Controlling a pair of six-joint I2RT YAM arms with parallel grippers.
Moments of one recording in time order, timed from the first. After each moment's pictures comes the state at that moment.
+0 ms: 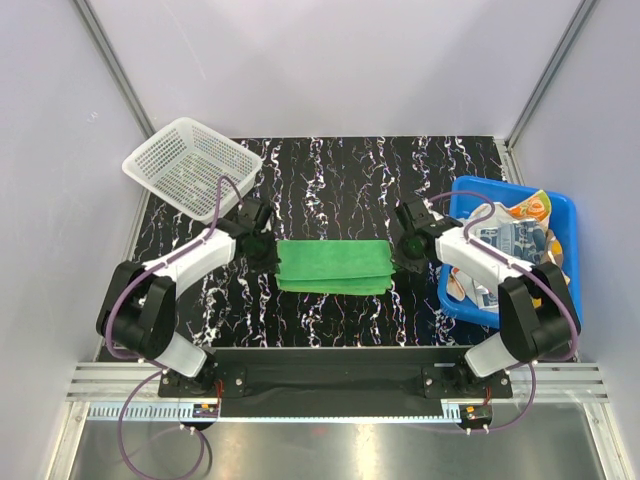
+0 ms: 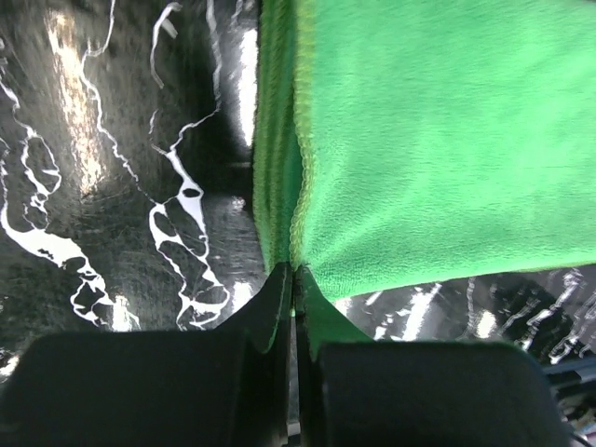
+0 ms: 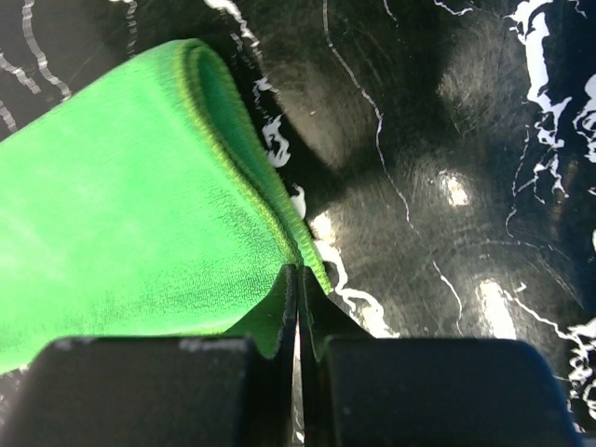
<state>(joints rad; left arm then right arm) -0.43 1.51 0.93 -0.57 0.09 -0.63 0.43 1.52 0.95 -0.60 0.11 0.88</state>
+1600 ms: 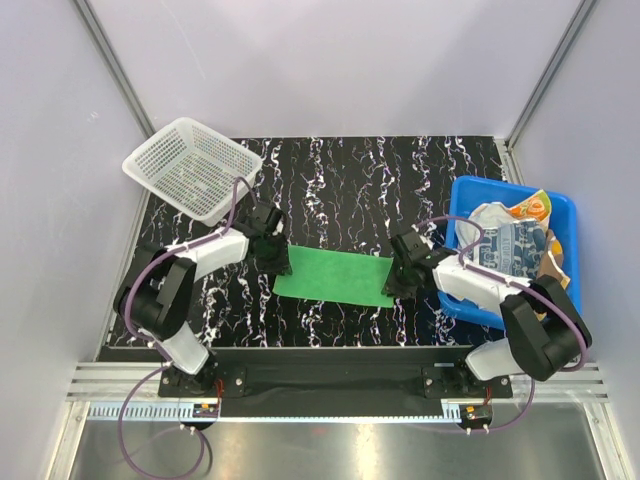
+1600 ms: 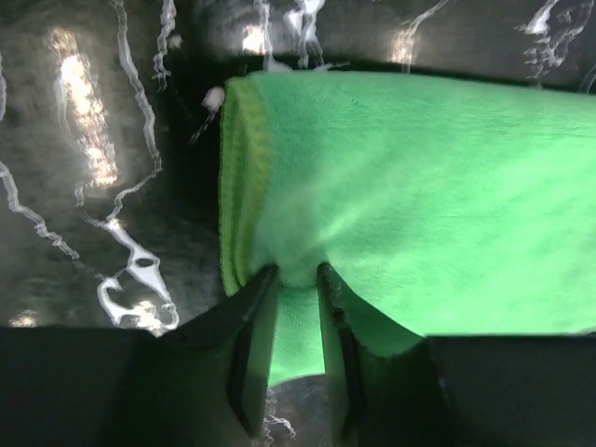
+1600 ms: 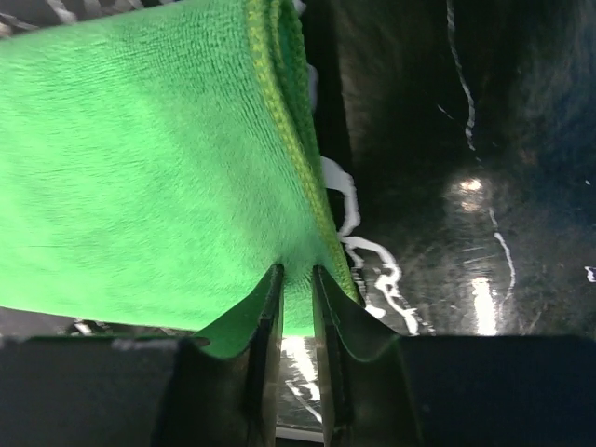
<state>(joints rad) -0.47 1.63 0.91 -0.43 0.10 -0.58 0.54 1.41 0.72 -0.43 0.03 0.89</state>
